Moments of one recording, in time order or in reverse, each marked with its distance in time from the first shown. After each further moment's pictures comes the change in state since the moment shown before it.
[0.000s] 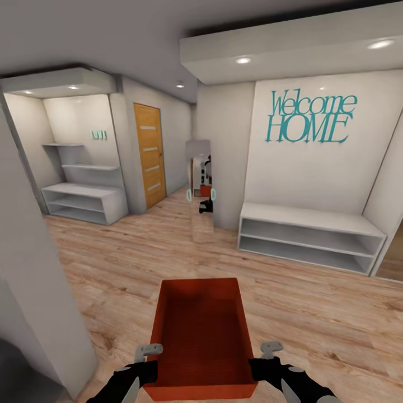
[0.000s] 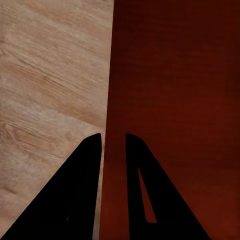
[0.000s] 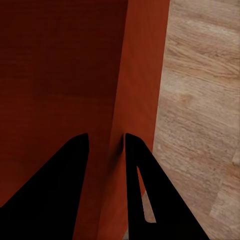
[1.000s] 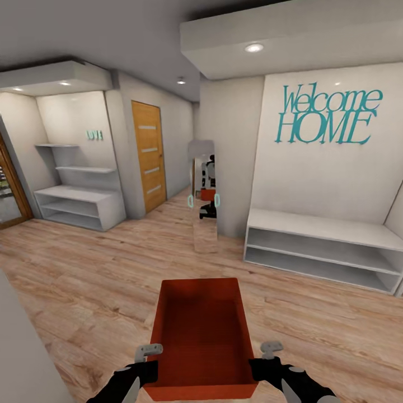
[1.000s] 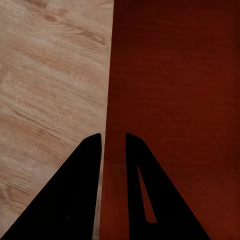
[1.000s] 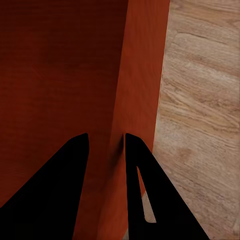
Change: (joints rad) left arm 0.000 -0.002 -0.001 0.000 0.001 0.000 0.002; right arm 0.000 -0.002 0.001 0.000 -0.001 0.000 0.003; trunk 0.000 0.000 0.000
